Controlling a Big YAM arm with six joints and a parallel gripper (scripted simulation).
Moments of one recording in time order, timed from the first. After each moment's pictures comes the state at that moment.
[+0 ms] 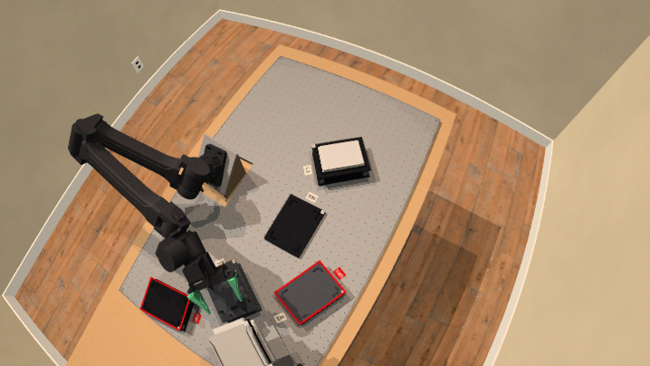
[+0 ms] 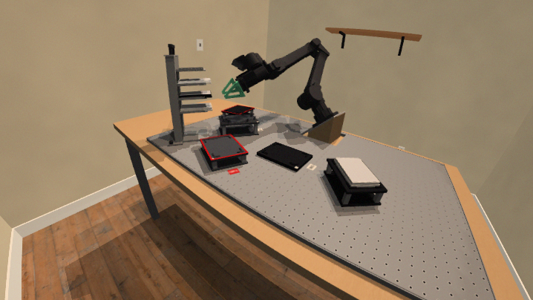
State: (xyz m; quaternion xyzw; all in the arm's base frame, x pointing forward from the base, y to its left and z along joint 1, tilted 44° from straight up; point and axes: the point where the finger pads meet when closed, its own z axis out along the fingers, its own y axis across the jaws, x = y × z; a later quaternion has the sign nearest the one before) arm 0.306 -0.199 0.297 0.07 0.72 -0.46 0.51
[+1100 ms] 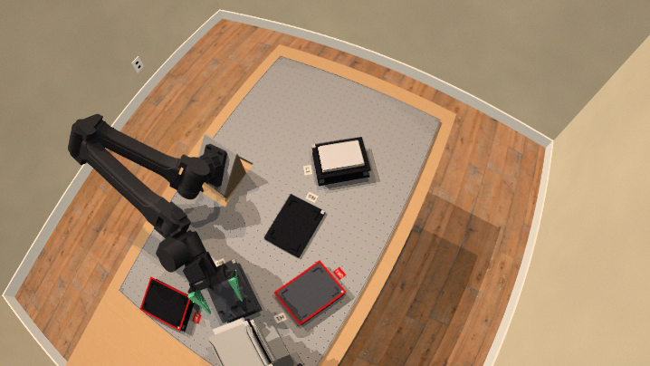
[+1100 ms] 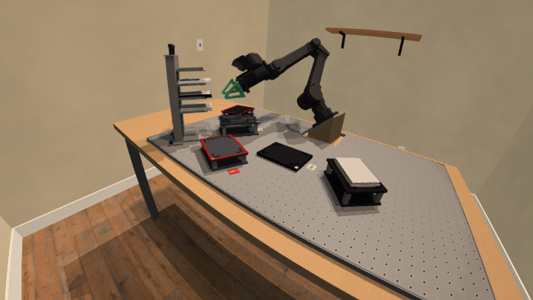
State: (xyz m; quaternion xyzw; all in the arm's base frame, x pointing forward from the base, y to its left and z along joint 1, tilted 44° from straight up) arm 0.306 -0.200 0.295 0.07 0.72 -0.46 0.51
